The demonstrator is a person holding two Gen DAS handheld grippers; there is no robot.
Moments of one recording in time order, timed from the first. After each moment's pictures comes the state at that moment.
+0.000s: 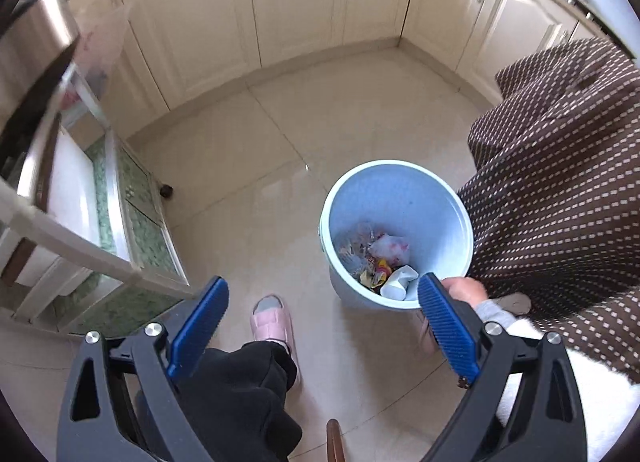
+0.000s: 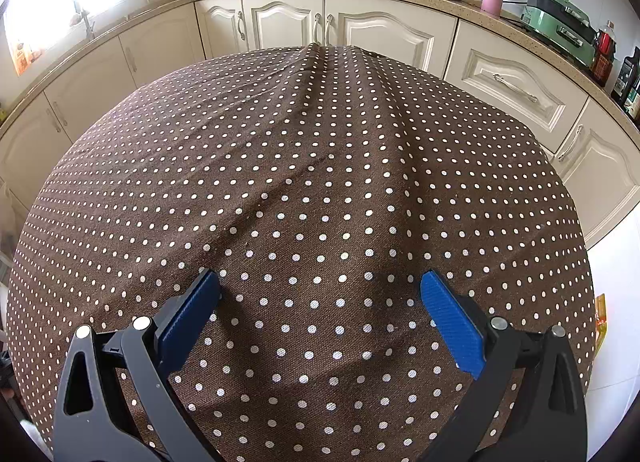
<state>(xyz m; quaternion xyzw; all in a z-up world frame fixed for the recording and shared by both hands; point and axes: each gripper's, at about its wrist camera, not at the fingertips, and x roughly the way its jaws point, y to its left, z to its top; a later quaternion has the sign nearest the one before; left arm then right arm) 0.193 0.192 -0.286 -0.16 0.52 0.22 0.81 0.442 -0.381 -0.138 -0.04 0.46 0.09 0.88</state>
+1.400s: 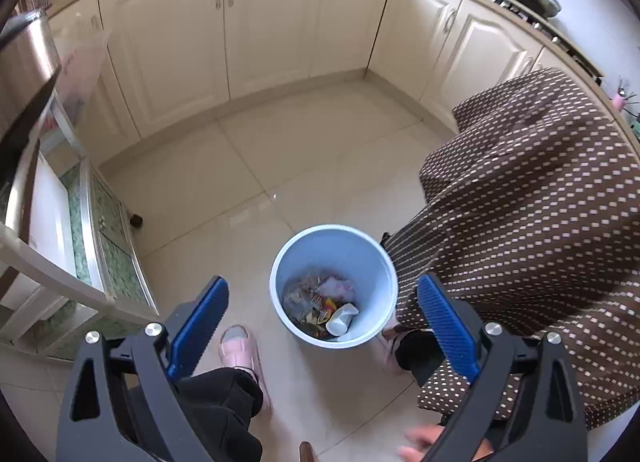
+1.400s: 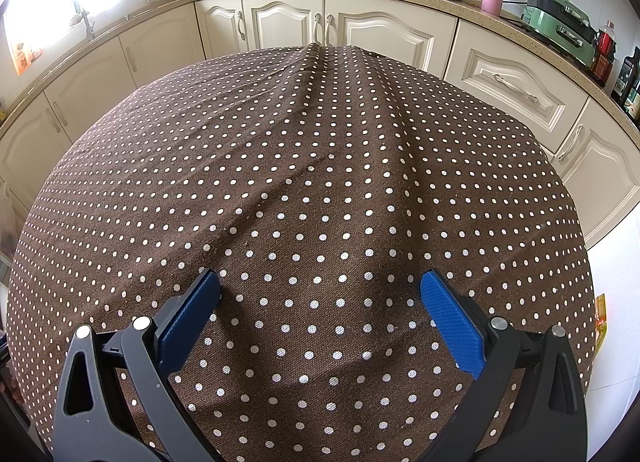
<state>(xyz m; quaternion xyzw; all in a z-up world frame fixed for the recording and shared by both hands) 0.199 0.164 -0.225 -0.17 0.45 0.17 0.86 0.441 -0.380 -0.138 -0.04 0.46 0.09 0.88</state>
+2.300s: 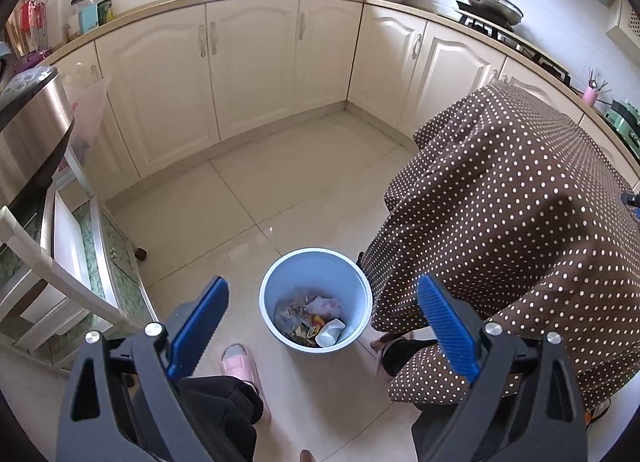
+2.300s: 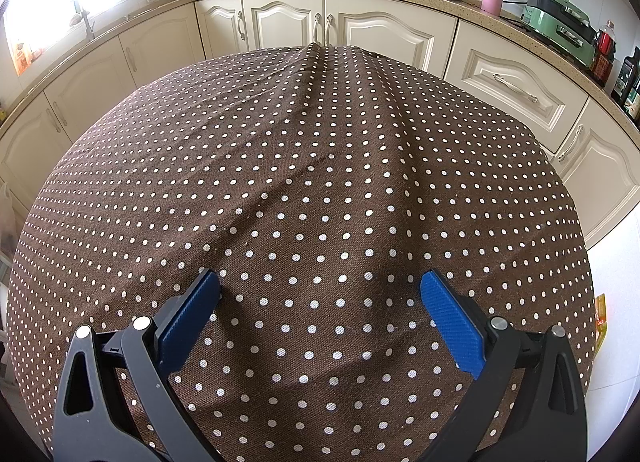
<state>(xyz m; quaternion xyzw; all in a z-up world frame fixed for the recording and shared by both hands) 0.166 0.104 -0.162 -0.13 0.41 0.16 0.89 0.441 -0.380 -0.138 -0.04 0.46 0.09 0.88</state>
